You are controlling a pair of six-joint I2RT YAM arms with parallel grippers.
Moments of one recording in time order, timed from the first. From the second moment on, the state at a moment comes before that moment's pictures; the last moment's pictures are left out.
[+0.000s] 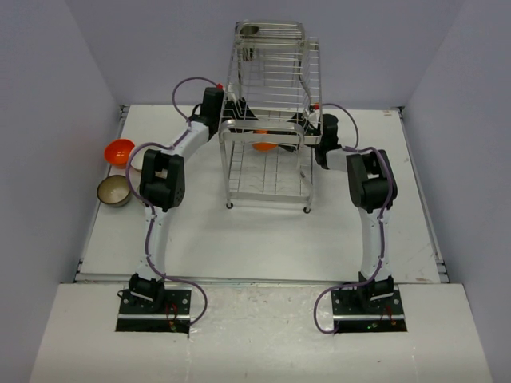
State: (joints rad) left arm -0.29 2.43 2.06 -0.17 0.57 -0.64; right arm 0.21 2.33 1.51 0.65 -0.80 1.22
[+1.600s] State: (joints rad) left arm -0.22 2.41 1.98 -0.06 0.65 -0.72; right arm 0.18 2.28 1.40 1.09 -1.04 1.41
